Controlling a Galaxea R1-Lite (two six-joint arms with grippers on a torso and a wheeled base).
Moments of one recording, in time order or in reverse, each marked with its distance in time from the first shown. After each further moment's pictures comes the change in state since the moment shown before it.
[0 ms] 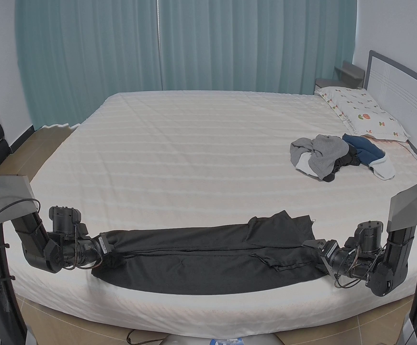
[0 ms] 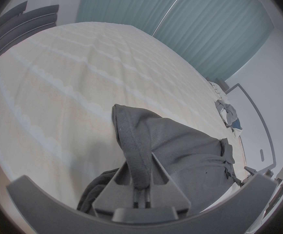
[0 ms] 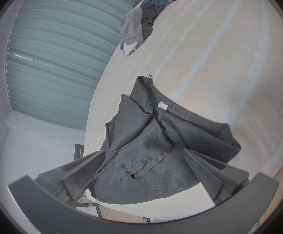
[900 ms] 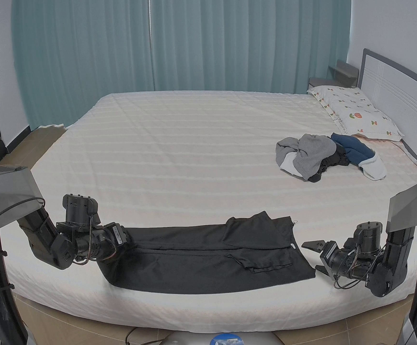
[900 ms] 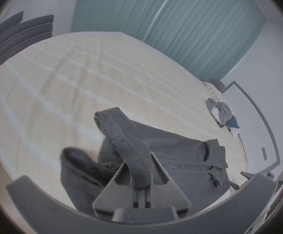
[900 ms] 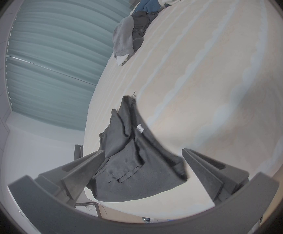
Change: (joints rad) left arm -0.146 -0.089 -0.056 0.073 0.150 -0.070; right arm -0.001 0.004 0.002 0.000 0.002 0.000
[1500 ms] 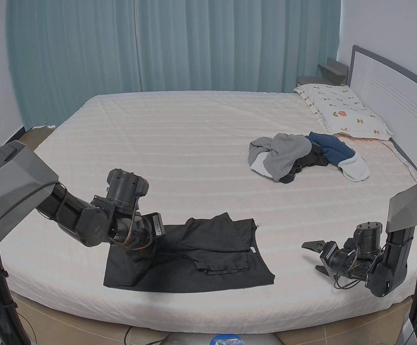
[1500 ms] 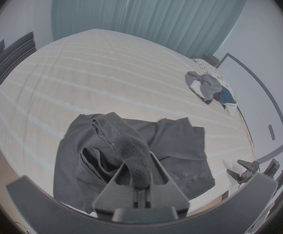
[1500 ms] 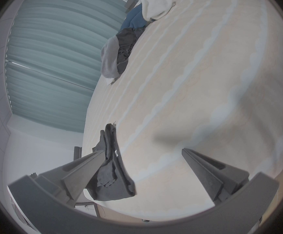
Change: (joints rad) left arm -0.269 -0.070 -0.339 0.526 0.187 -0.008; right arm 0.004 0.003 0.000 0.000 -0.002 -0.003
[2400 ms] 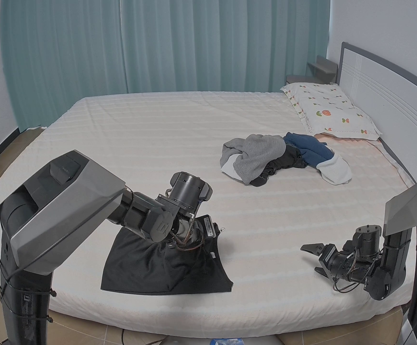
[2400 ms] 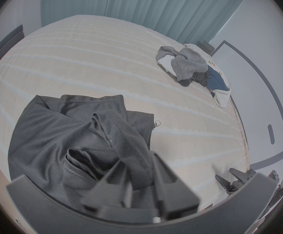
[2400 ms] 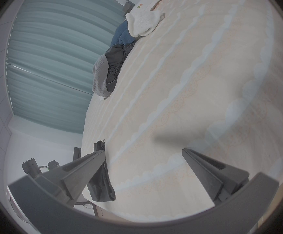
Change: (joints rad) left arm -0.186 0.244 -0.410 0.239 0.023 -0.177; right arm 0.008 0.033 0.023 -0.063 -0.002 -0.010
